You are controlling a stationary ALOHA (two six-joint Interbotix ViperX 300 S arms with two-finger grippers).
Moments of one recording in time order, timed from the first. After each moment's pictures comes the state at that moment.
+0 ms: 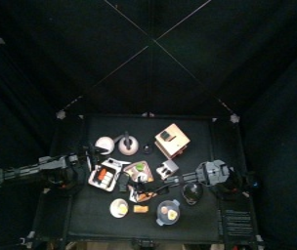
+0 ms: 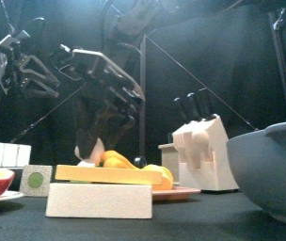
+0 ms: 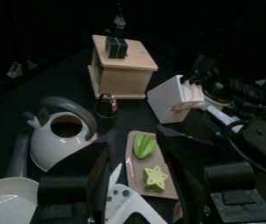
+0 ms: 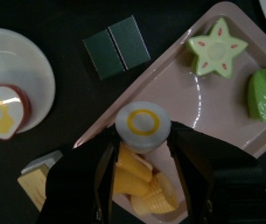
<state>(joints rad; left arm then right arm) 0.34 -1.00 1.27 0.03 -0.08 -0.28 0.14 0.47 -0.11 -0.27 0.84 0.64</state>
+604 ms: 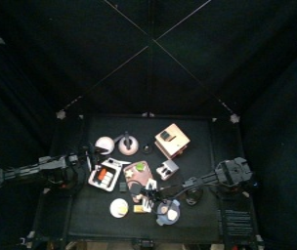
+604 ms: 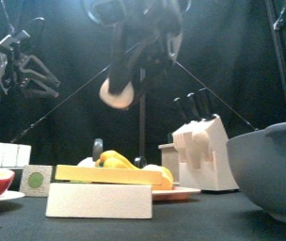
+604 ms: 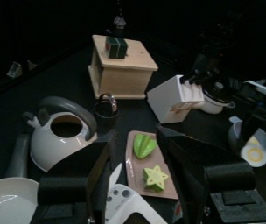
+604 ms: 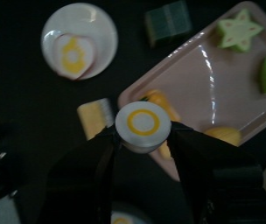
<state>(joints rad) 0.35 -1.00 1.27 0.03 -0.08 -0.28 0.35 0.13 0.25 -0.26 0.58 0.70</state>
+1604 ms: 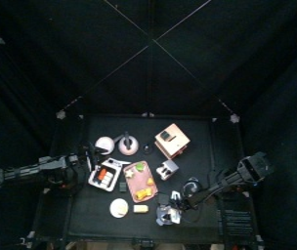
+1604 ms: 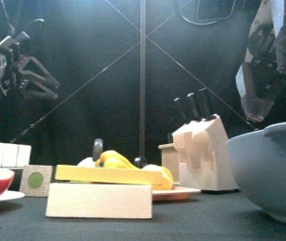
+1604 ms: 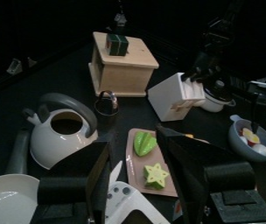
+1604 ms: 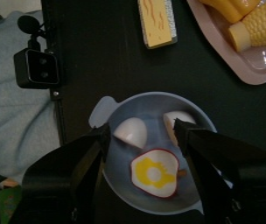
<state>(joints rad) 0.35 -0.99 1.28 0.03 -0.08 -0.28 0.44 -0.06 0.64 -0.23 0.34 0.83</state>
